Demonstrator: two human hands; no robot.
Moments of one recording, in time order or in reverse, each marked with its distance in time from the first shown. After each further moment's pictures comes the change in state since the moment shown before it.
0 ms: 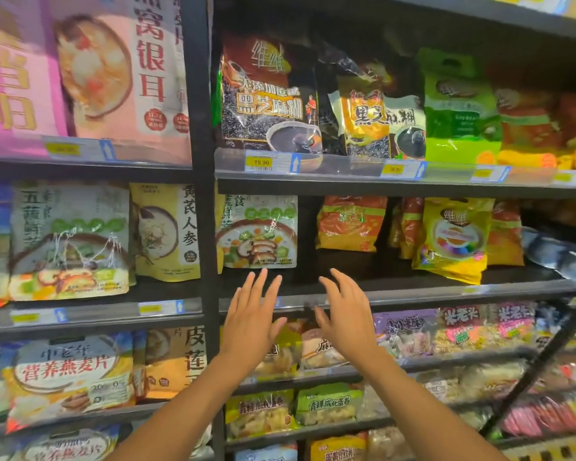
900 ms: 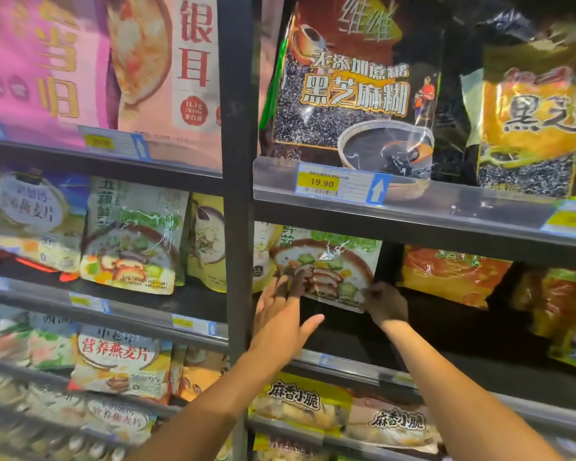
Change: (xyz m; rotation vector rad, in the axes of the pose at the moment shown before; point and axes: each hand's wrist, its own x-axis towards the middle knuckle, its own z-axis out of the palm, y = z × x) left_hand 0.106 -0.052 0.038 -0.017 -0.060 -0.420; right_hand 0.213 0.030 0.138 0.498 -0.407 0.385
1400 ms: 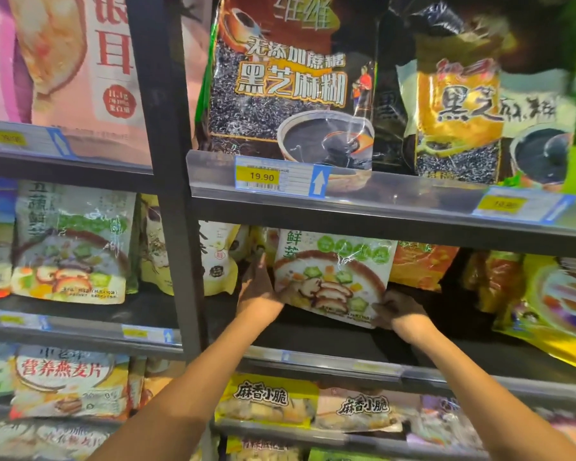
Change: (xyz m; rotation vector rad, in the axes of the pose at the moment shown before) left_hand 0.059 0.027 0.016 -0.504 -0.077 -0.184; right_hand -0.008 0.089 -0.082 0.014 -0.110 0.017
